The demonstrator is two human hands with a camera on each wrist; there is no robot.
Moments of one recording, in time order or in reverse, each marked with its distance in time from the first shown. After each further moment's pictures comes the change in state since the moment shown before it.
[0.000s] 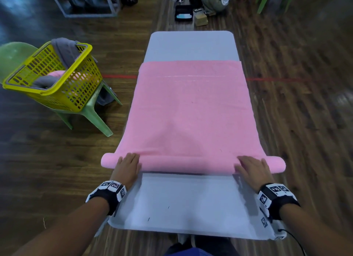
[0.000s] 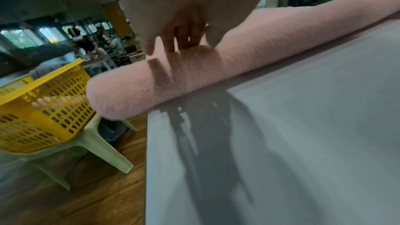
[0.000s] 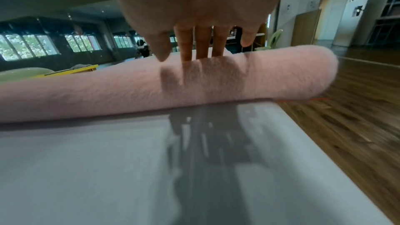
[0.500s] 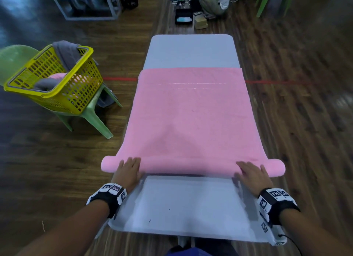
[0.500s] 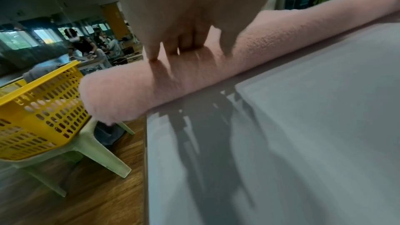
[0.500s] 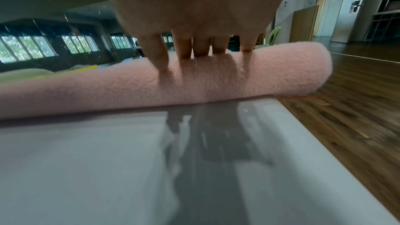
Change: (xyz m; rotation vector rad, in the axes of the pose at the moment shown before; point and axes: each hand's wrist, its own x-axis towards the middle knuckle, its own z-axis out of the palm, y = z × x) left_hand -0.001 -0.001 0.000 0.007 -0.051 0.005; right_hand -0.005 -0.004 0.000 -0.013 -0.136 0.031
